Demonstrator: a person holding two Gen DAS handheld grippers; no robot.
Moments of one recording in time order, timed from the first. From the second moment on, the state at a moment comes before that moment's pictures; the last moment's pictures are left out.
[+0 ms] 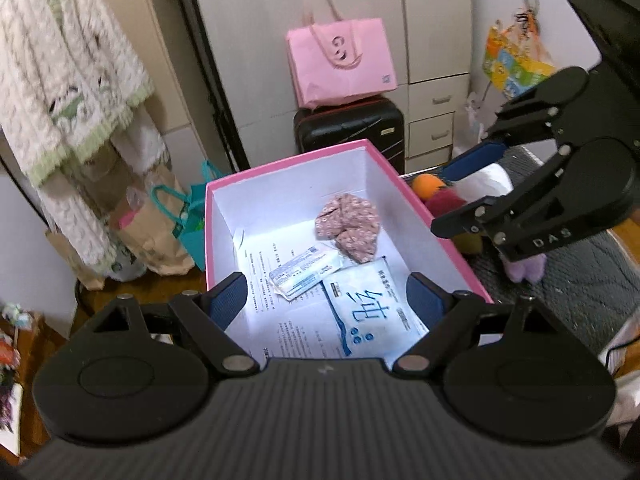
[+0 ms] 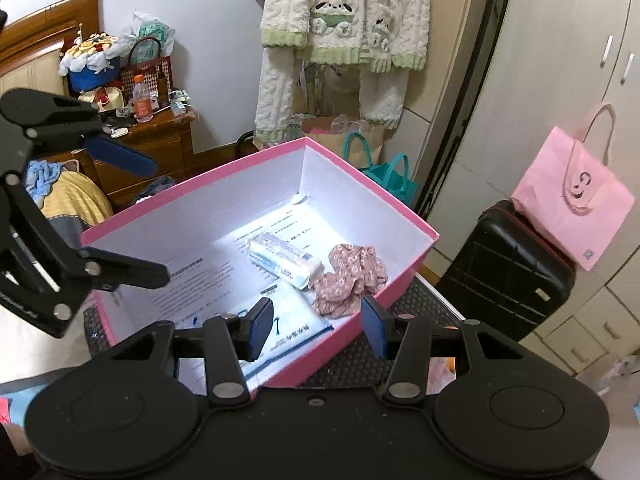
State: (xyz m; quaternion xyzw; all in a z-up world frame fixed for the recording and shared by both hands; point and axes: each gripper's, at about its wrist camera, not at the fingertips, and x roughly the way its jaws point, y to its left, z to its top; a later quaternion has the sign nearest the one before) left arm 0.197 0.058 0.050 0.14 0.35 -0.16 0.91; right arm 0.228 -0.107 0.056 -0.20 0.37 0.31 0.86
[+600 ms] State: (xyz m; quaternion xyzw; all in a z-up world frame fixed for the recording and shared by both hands) left arm 0.109 0.000 0.058 0.19 0.33 -0.24 0.89; right arm 0.109 -0.166 0.073 -0.22 0.33 0.31 0.86
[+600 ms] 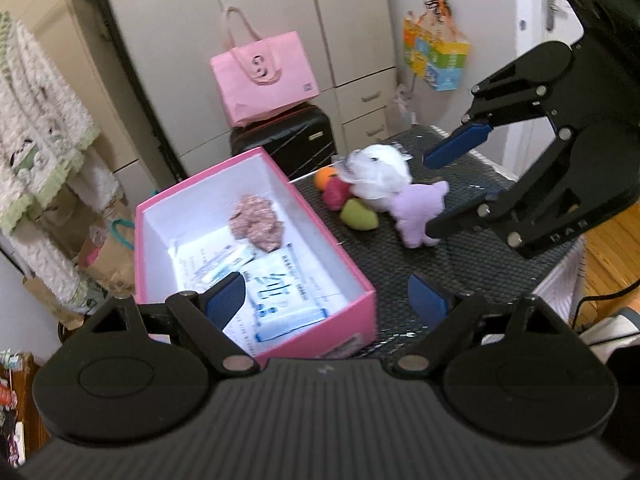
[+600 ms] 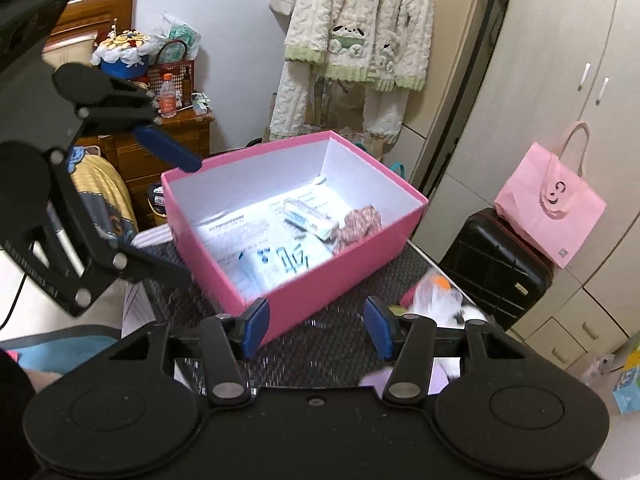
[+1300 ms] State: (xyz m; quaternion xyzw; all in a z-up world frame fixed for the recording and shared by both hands) left arm 0.131 -0.093 0.012 0.16 0.36 -0.32 0.86; right arm 0.090 -0.269 -0.015 -0.16 0.36 0.26 0.88
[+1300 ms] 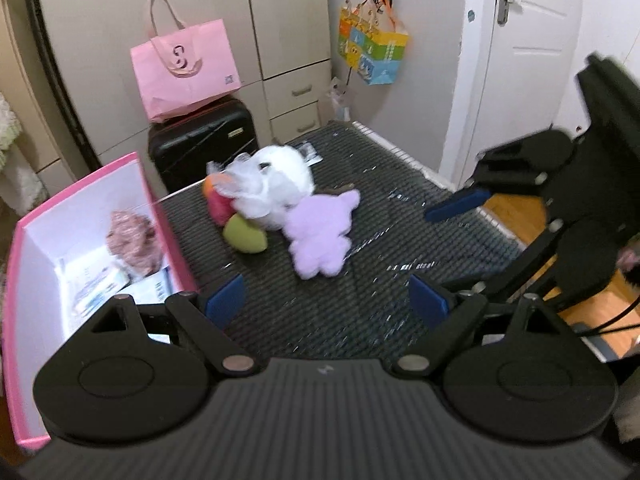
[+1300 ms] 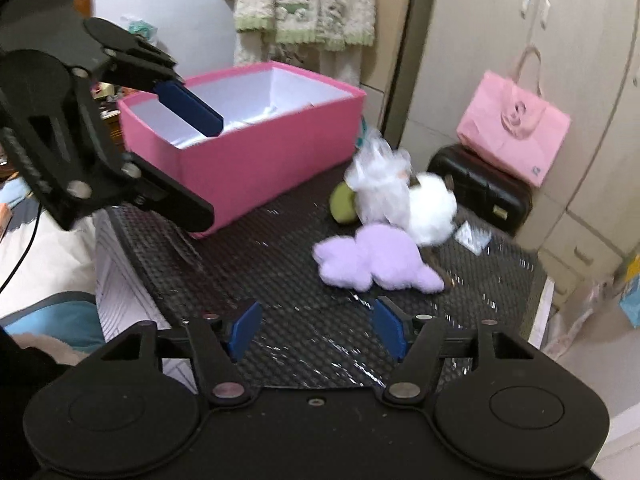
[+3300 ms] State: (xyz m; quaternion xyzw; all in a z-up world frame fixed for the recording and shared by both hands) left arm 0.211 -0.153 -0.102 -0.03 0.43 -0.31 0.85; right arm 0.138 -0.273 -0.104 -0.08 0.31 0.18 0.93
